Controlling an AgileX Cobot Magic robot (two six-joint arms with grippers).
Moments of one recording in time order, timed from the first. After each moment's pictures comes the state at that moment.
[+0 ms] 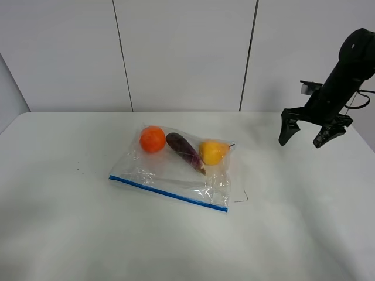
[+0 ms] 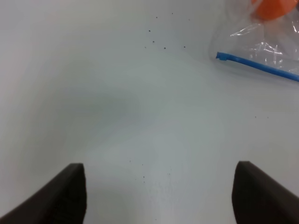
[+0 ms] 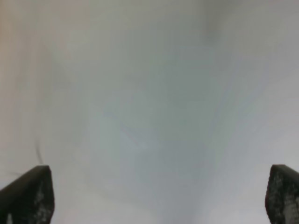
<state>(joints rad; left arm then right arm) 0.05 -0.01 -0.50 0.02 1.05 0.01 -0.04 2.04 -1.62 0.20 1.22 -0.16</state>
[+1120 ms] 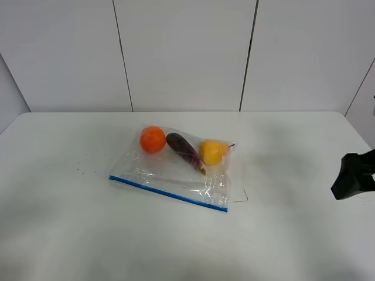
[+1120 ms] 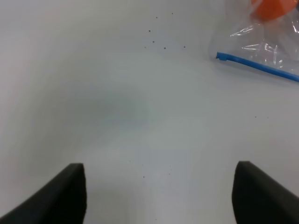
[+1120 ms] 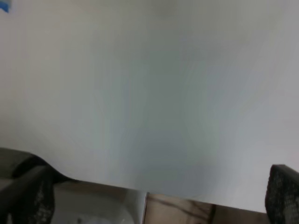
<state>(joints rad) 0.05 -0.01 -0.50 0.02 1.05 0.01 -0.04 1.11 -0.85 0.15 1.18 -0.16</state>
